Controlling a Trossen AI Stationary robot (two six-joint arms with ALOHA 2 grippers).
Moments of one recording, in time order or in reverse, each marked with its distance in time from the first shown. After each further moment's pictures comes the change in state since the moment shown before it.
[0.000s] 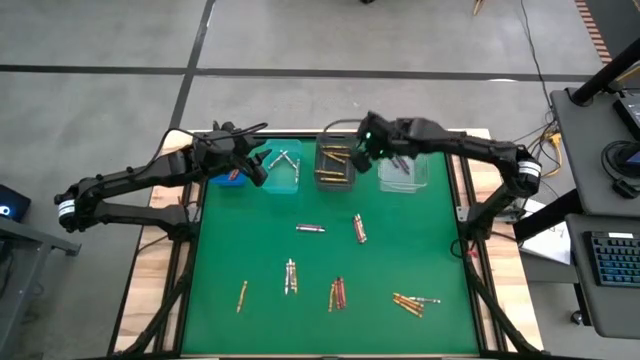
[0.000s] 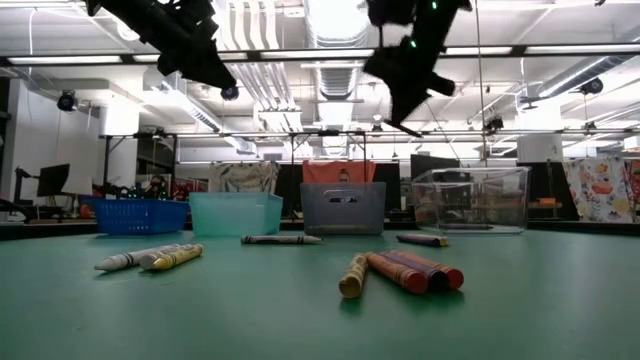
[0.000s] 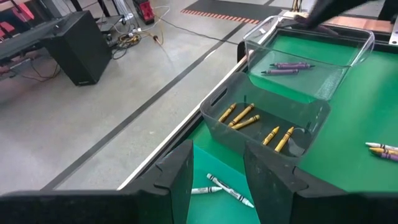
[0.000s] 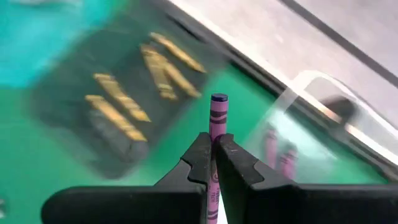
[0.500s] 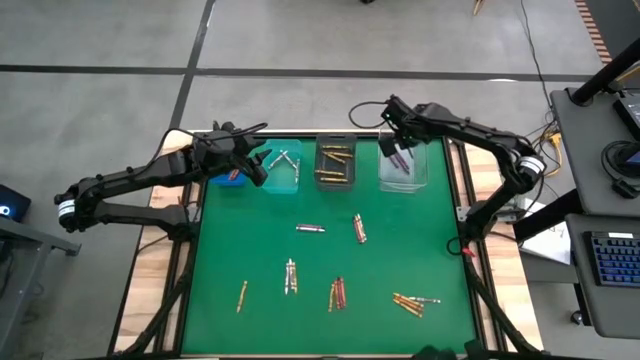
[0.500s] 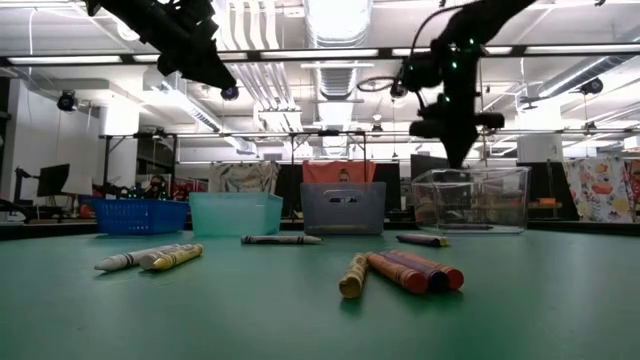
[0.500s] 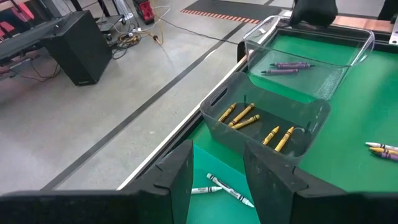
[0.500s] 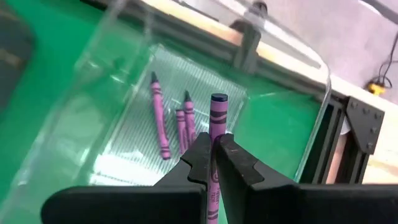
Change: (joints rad) left arm 0.000 0.000 0.000 -0.001 0.000 0.000; right arm -0.327 0.001 -0.184 -0.050 -0.001 0.000
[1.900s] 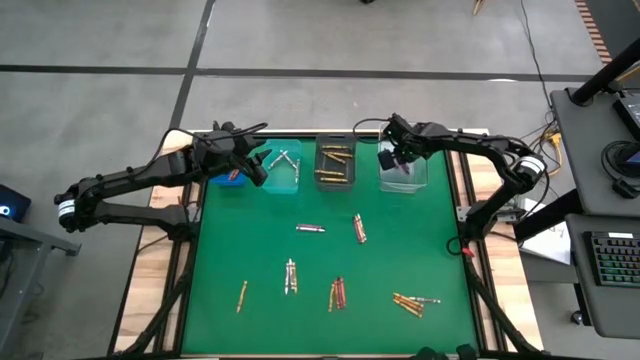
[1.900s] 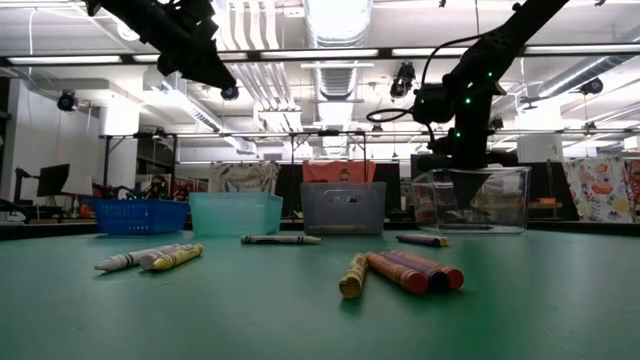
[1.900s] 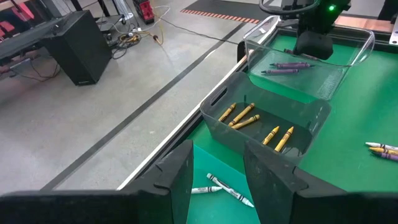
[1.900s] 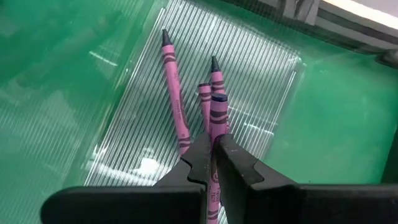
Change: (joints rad) left arm 0.000 0.000 0.000 0.000 0.000 -0.001; right arm -0.015 0.000 -0.282 0.299 -0.088 0.048
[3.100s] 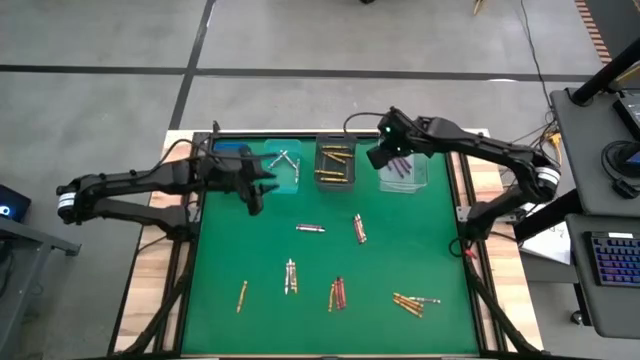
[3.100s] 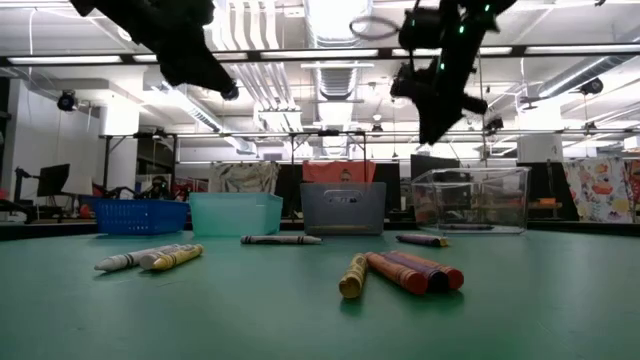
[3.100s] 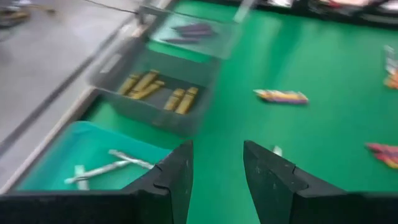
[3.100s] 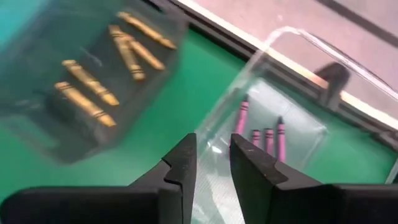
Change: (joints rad) left arm -0.156 0.000 -0.033 -0.095 0.240 -0.057; right arm 0.217 -0.145 0.243 -0.167 0.001 -0.054
